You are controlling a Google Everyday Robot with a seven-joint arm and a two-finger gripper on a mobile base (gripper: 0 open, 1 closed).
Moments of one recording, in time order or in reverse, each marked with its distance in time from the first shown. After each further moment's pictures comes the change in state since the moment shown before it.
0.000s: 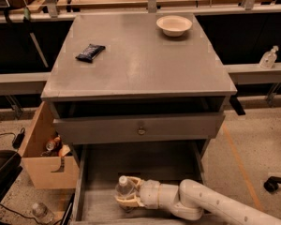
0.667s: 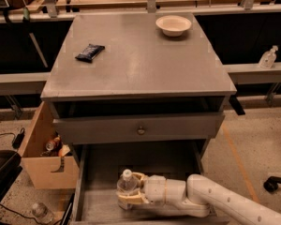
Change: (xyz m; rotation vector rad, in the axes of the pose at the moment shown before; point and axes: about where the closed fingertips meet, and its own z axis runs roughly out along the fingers) arm -0.061 0.015 -0.024 -0.051 -0.068 0.070
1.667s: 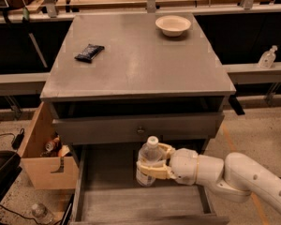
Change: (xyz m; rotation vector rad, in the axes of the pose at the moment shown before) arm -0.159 -0.010 -0.087 0.127 -0.031 -0.023
